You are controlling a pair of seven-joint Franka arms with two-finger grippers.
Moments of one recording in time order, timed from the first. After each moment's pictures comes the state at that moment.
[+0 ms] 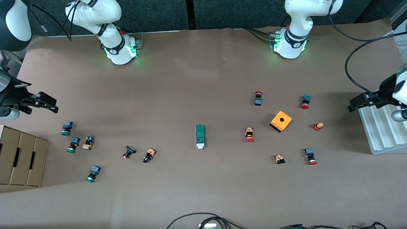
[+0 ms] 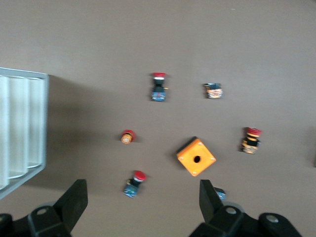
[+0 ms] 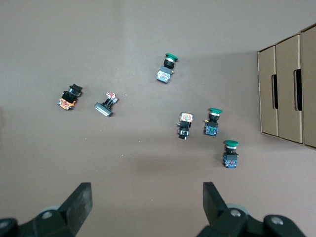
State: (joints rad) left arm -0.05 0.08 0.09 -1.56 -0.01 1.63 -0.11; right arm 0.08 -0.04 -0.13 -1.70 -0.01 1.73 -0.05
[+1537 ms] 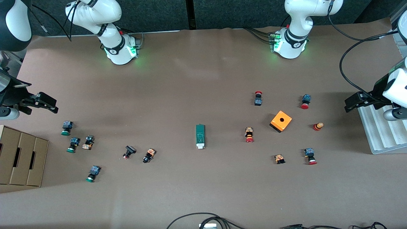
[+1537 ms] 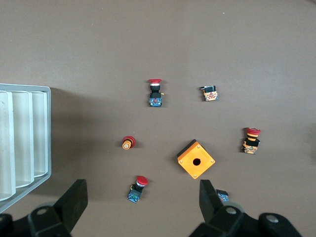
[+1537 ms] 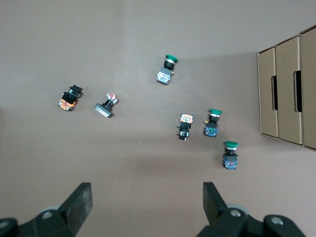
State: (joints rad) left arm -0.08 0.08 0.05 -1.53 0.02 1.63 -0.11; right arm 0.08 -0.04 -0.13 -1.70 -0.01 1.73 -0.05
